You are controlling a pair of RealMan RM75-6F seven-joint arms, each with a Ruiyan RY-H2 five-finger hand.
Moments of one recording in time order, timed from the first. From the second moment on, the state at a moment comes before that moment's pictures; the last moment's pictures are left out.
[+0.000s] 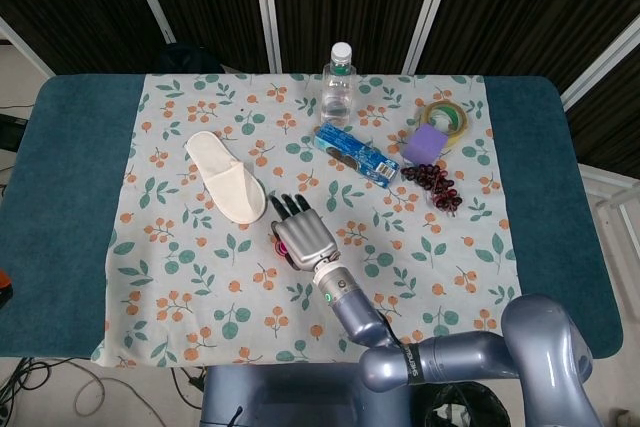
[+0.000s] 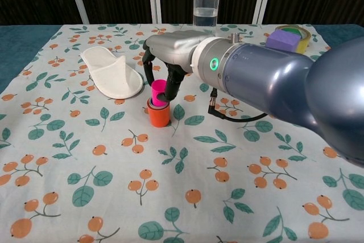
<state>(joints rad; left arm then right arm) -0.01 -1.13 -0.12 -1.64 1.38 1.57 0.00 1.15 -1.77 0.27 -1.61 -0.60 1.09 -0.81</state>
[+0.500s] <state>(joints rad) -0.01 -1.12 -0.13 -1.63 1.37 1.57 -0.01 1.12 -1.70 0.28 -1.69 -0.60 1.13 -0.79</state>
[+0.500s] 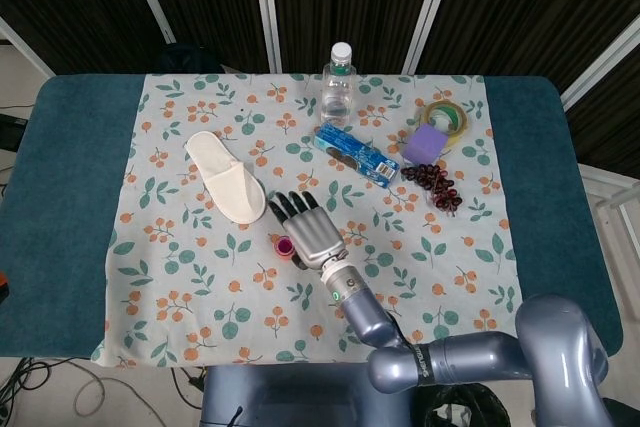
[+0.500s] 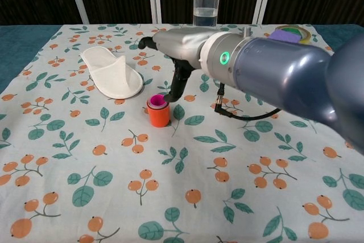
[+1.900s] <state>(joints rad) -0.01 -1.13 -0.14 -1.63 1.38 1.60 0.01 0.17 -1.20 -0.15 -1.70 -1.38 1.74 -0.33</state>
